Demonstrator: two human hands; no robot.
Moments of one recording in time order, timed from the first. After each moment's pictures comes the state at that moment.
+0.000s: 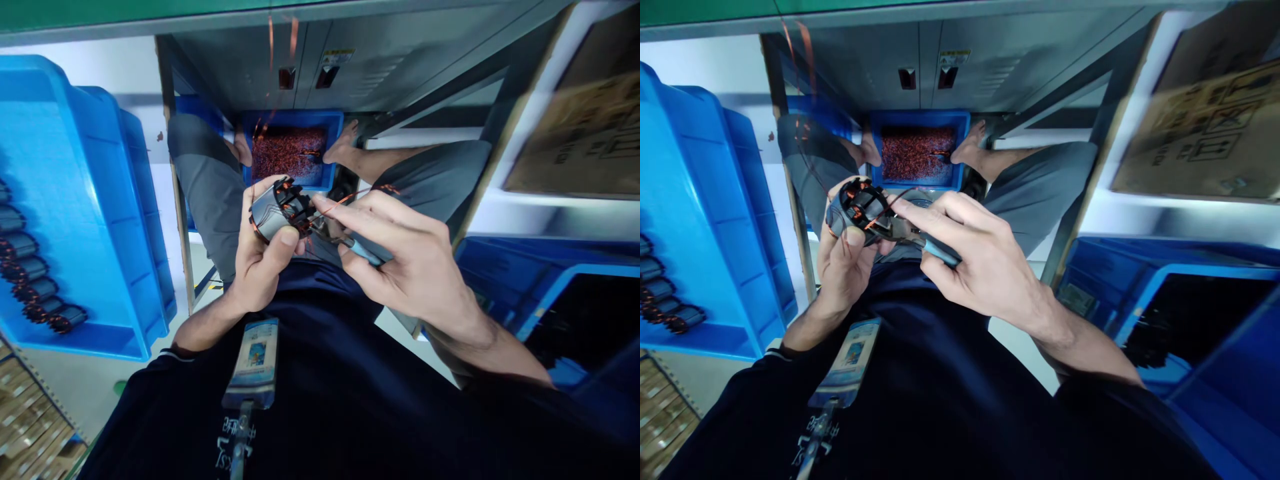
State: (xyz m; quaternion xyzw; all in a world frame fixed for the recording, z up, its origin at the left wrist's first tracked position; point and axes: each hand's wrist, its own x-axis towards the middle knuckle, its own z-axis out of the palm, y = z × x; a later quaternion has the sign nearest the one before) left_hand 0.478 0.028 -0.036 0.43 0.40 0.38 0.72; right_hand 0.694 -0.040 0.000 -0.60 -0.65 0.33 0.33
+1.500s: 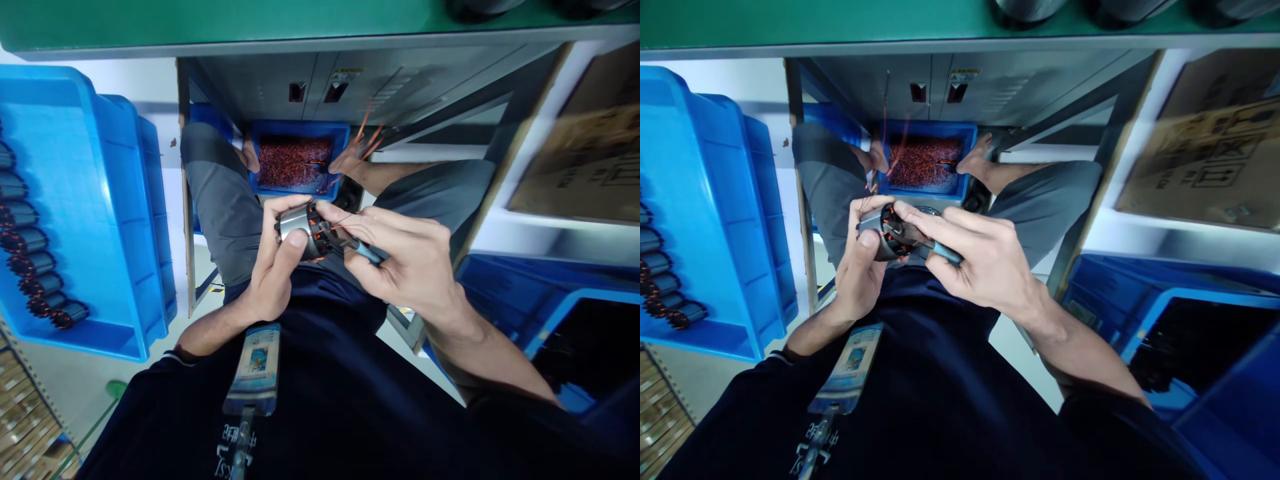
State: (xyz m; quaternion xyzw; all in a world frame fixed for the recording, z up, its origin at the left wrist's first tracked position) left_hand 0.483 0.022 -0.029 0.43 0.43 0.34 0.72; right_hand 0.699 -0.028 -0.028 -0.58 -0.69 0.26 0.36
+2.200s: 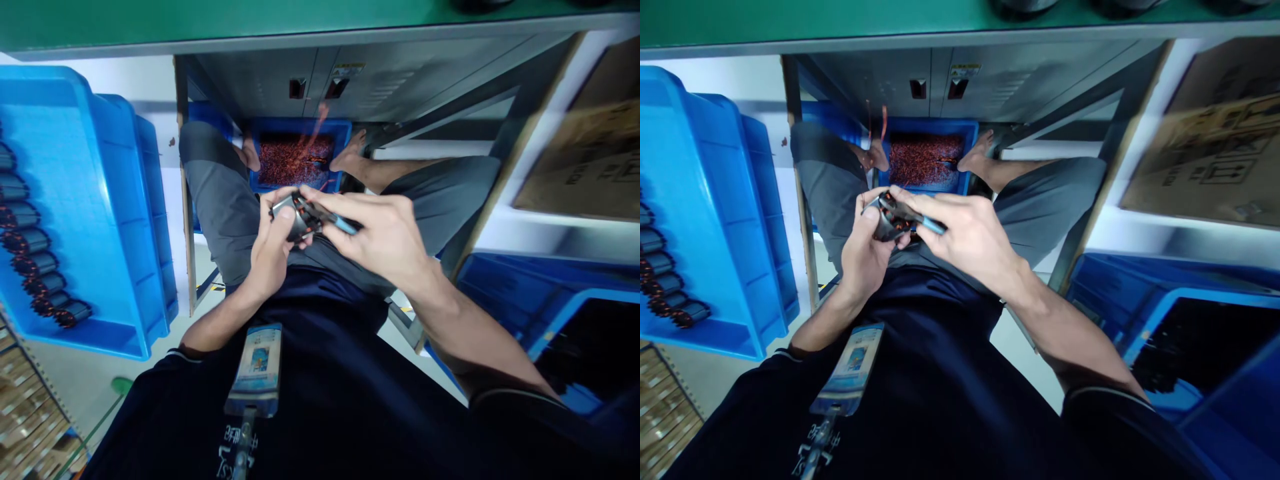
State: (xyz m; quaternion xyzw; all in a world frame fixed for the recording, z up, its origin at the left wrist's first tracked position) left_hand 0.497 0.034 -0.059 0.30 0.50 0.32 0.74; right_hand 0.691 -0.002 -0.065 -0.60 -0.64 0.34 0.35
